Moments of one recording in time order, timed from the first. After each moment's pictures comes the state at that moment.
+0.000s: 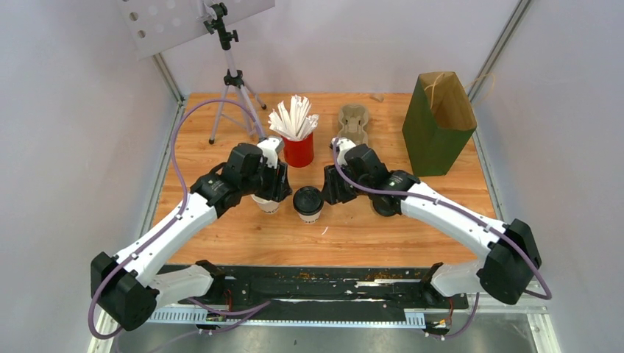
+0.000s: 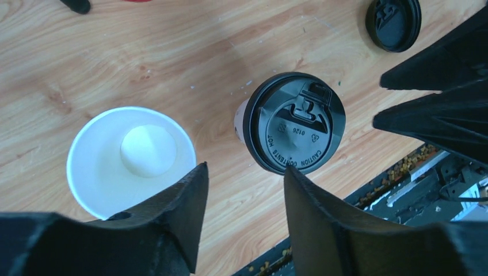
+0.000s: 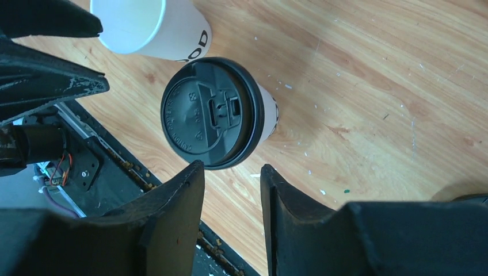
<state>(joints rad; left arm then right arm) -0.59 1.11 0.98 -0.58 0.13 -0.27 0.80 1.32 1.04 -0.40 -0.12 0.40</state>
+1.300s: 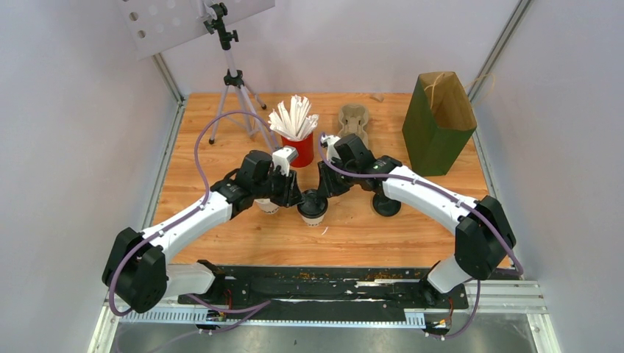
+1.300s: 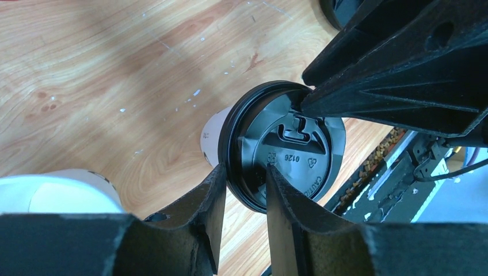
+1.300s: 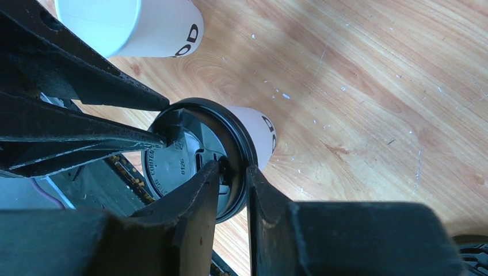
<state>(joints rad) -0.59 1.23 0.79 -0.23 0.35 -0.29 0.73 1.54 1.17 -0.43 -0.25 0.30</state>
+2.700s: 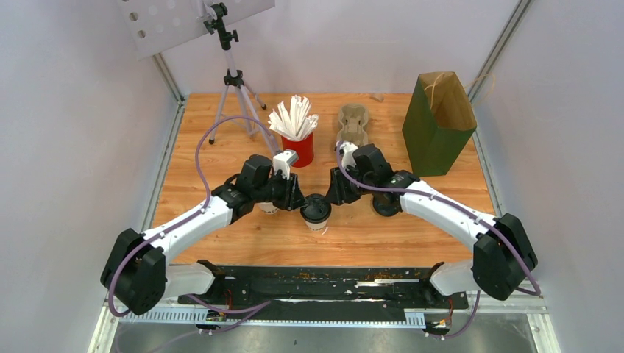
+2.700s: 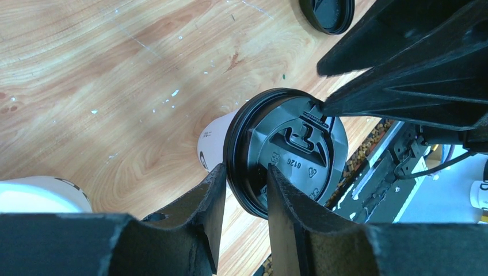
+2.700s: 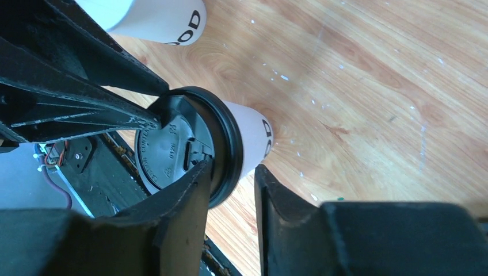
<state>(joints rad) -0.60 1.22 0.73 -0.14 0.40 -0.34 0.69 1.38 0.95 -0.27 -0.30 0.33</state>
